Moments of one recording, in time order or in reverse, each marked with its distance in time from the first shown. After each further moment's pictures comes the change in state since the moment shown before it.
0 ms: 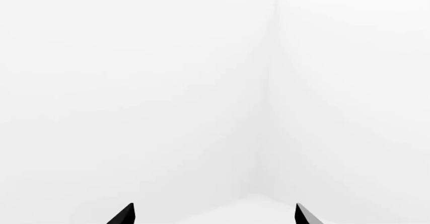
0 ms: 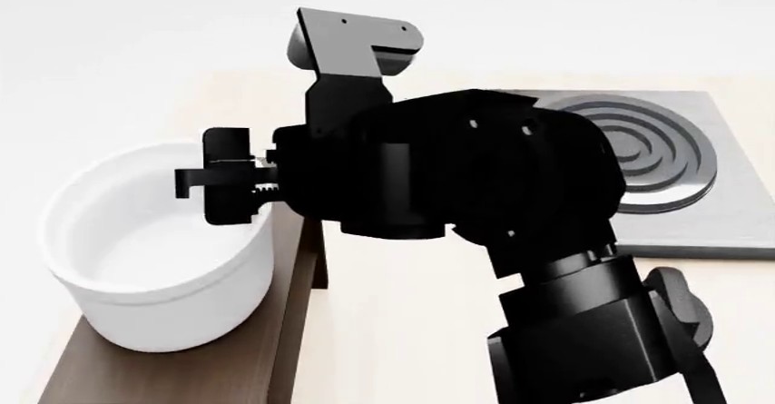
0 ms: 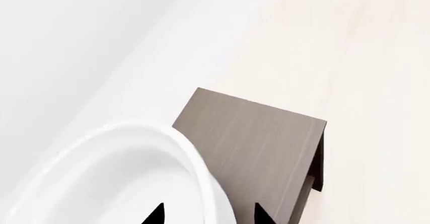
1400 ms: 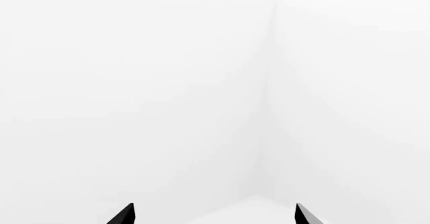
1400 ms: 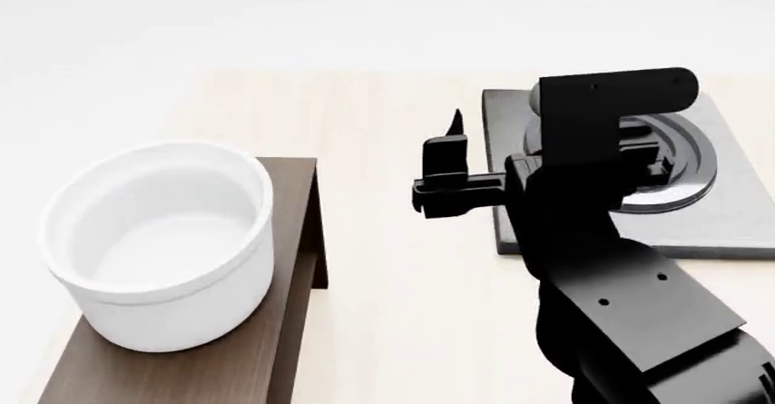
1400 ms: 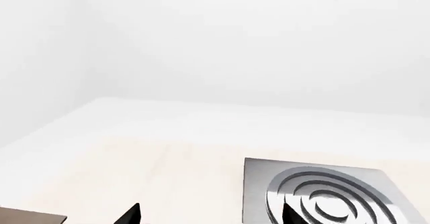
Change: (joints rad) left arm 0.006 -0.010 0.014 0.012 -0.001 -0.002 -0.009; right arm -0.462 0.402 -0.054 -0.547 -0.436 -0.654 0.027
